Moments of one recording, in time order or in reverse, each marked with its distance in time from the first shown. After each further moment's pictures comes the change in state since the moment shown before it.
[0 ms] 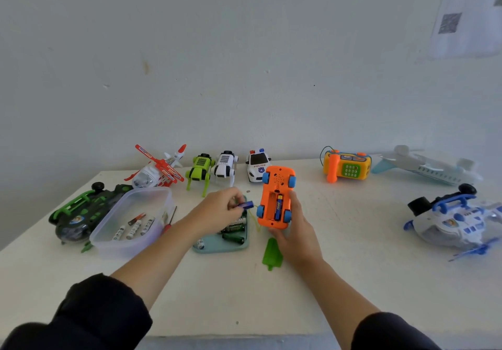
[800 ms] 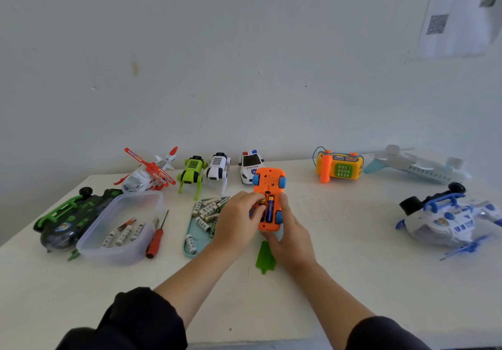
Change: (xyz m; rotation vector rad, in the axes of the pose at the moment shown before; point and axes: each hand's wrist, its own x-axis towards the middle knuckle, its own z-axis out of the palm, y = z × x) left_hand 0.008 0.027 0.062 0.013 0.552 0.265; right_hand -0.006 -0.007 -0.006 -0.148 0.054 -0.135
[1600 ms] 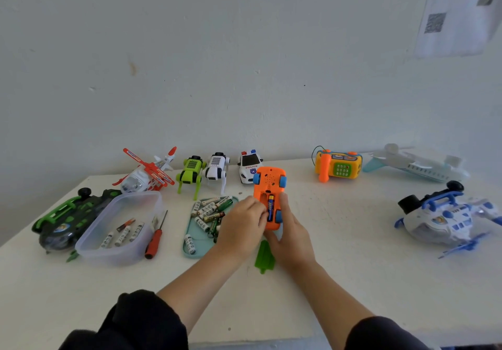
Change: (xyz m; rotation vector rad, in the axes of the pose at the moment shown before) left_hand -0.006 0.001 0.010 0.177 -0.042 0.138; right_hand 0.000 0.003 0.002 -0.024 0.002 -0.020
